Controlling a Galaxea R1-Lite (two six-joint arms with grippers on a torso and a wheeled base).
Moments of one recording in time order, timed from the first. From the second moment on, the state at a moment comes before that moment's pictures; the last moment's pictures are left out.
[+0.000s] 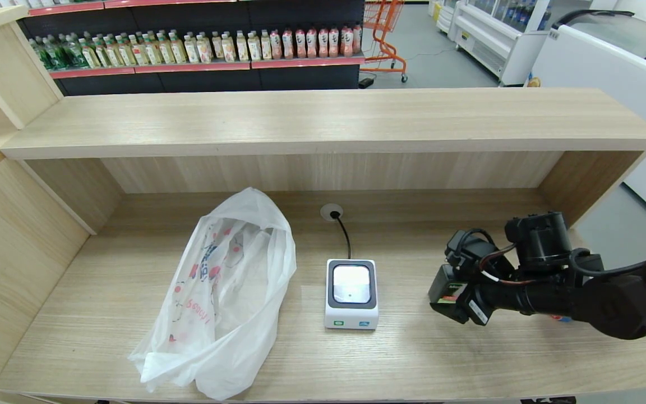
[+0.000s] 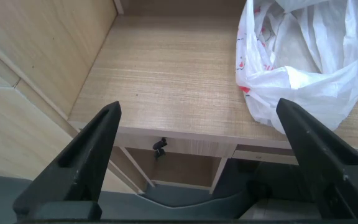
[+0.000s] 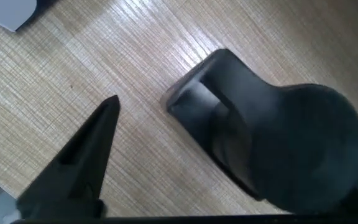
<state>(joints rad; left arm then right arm) 0.00 0.00 0.00 0.05 0.13 0.02 0.28 1.86 -0.72 -0.48 0.15 -0.60</state>
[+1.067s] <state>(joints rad) 0.00 0.00 0.00 0.05 0.13 0.02 0.19 1.42 -0.50 -0.59 0.15 -0.73</state>
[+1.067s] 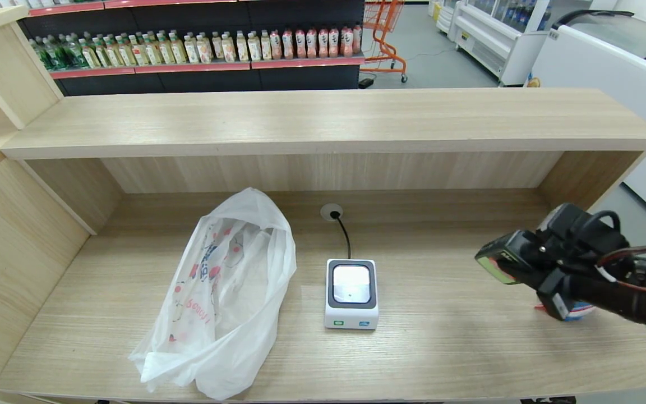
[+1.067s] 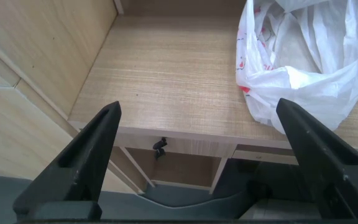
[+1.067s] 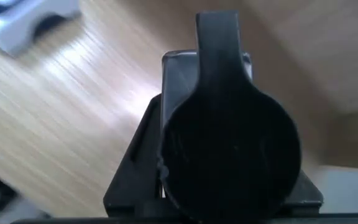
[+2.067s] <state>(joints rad) 0.00 0.00 0.00 0.05 0.13 0.02 0.37 1.37 -0.47 -0.37 0.97 -2.69</state>
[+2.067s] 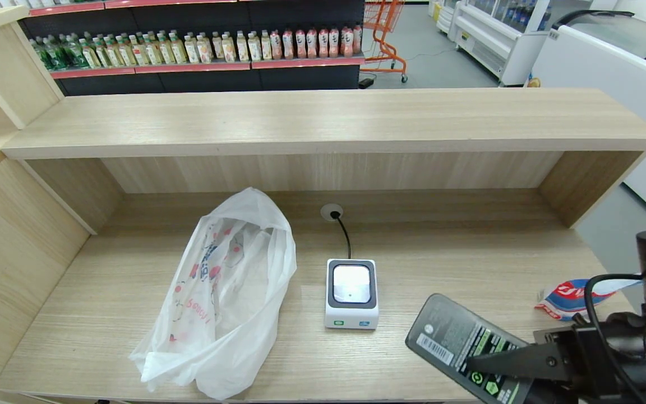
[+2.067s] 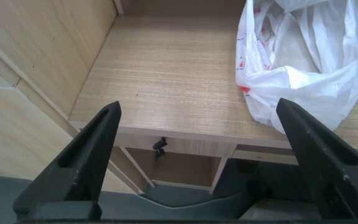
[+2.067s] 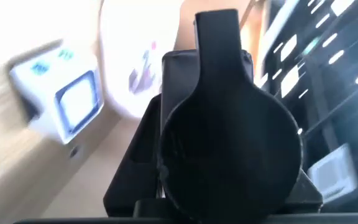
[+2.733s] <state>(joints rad) 0.00 0.00 0.00 0.05 0.13 0.02 0.51 1.48 -0.54 -0.40 1.03 -2.77</state>
